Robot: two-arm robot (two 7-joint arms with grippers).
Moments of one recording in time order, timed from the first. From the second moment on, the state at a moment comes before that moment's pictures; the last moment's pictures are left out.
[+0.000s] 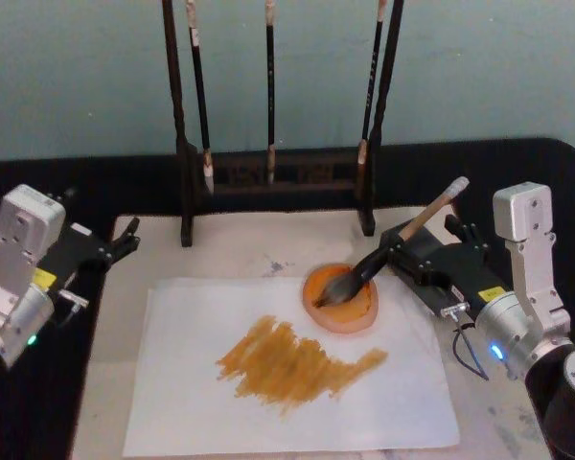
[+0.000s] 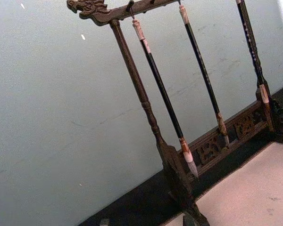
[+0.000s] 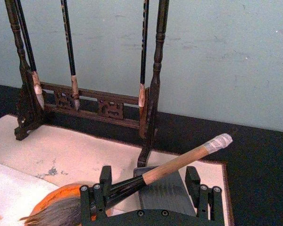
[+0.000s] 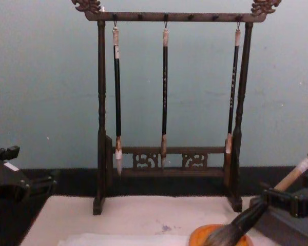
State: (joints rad) left arm -0.20 0.60 0.45 -1.41 -0.25 -0.12 0.03; right arm 0.15 0.52 -0.52 -1.53 0.49 0.00 -0.11
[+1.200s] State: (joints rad) left arm -0.20 0.60 0.45 -1.41 -0.25 -0.12 0.03; right arm 0.15 0.52 -0.52 -1.53 0.49 0.00 -0.11
